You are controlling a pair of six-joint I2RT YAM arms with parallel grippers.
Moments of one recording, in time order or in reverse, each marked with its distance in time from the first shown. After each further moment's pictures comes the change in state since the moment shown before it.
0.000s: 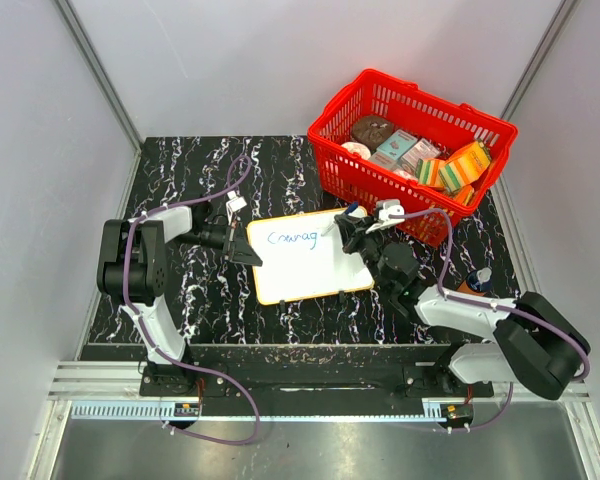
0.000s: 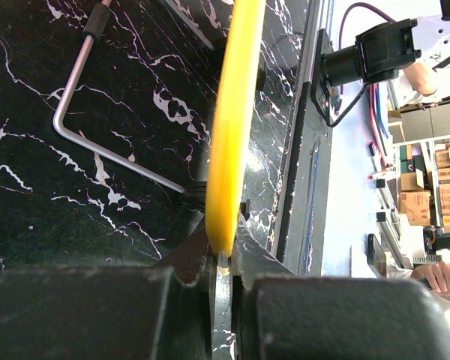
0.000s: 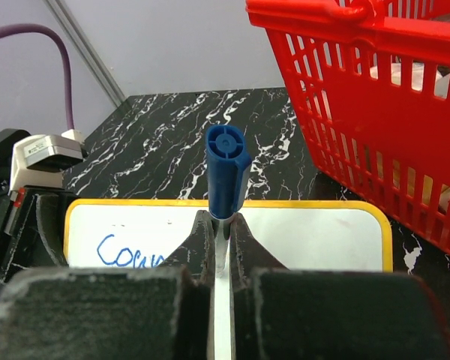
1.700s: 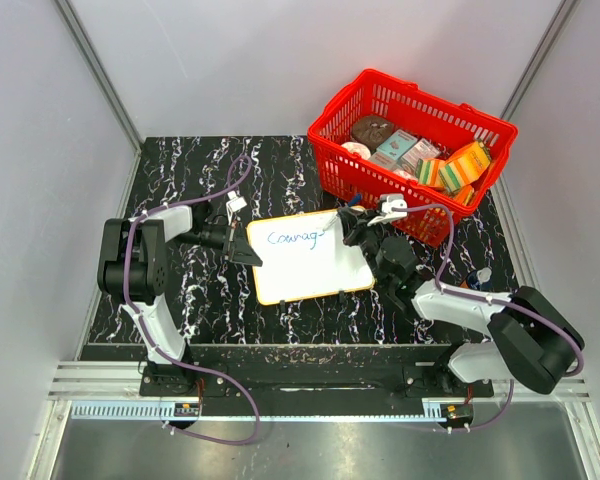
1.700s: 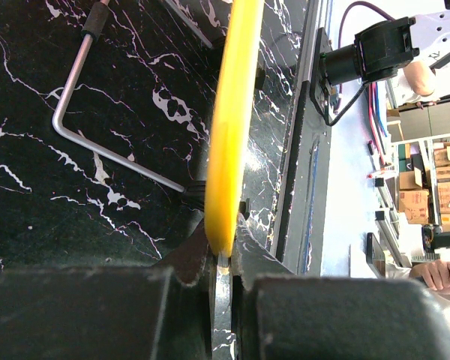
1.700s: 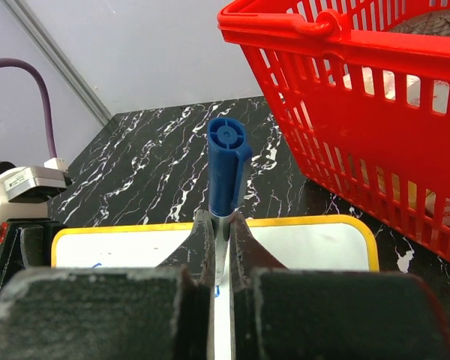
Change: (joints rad) left arm 0.000 0.009 0.007 -0.019 0.002 0.018; right arm -0.031 0.048 0.039 0.001 0.042 0.041
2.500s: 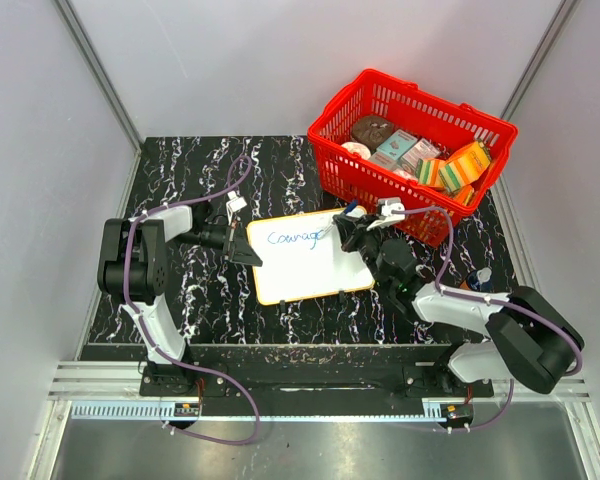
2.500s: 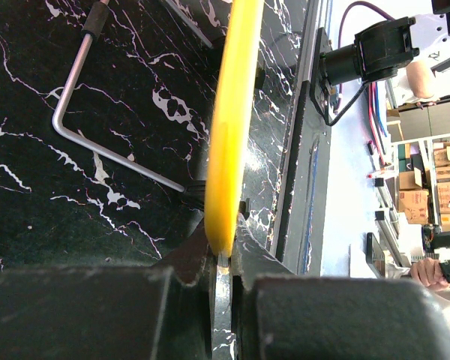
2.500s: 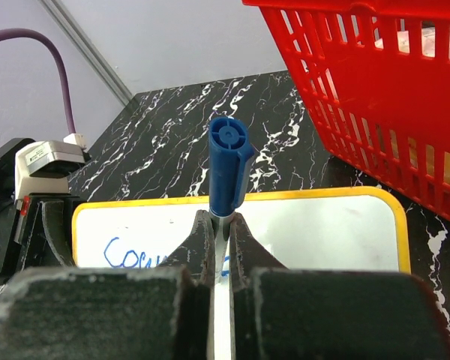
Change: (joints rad) left arm 0.000 0.000 0.000 -0.002 0.000 0.001; right arm -0.001 0.013 -0.019 -0.003 -0.069 0.068
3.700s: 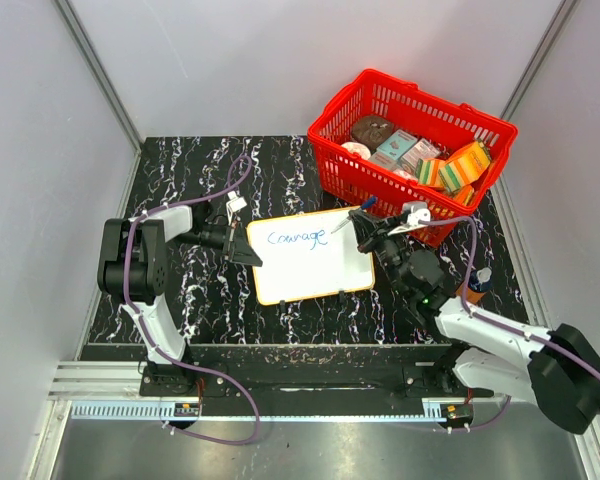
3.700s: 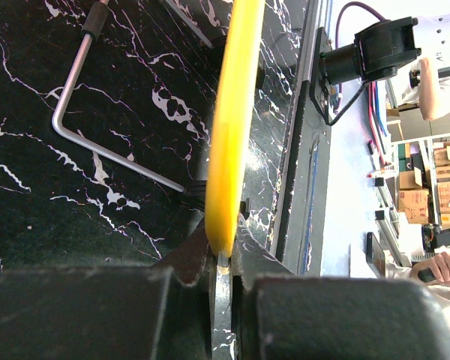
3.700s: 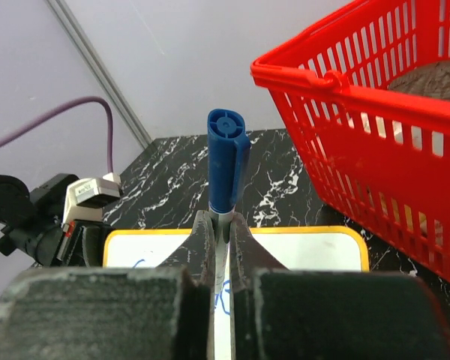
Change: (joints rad) left arm 0.000 0.000 0.000 0.000 0.000 0.002; right arm -0.007 -0.249 -0.072 -0.035 -0.008 -0.069
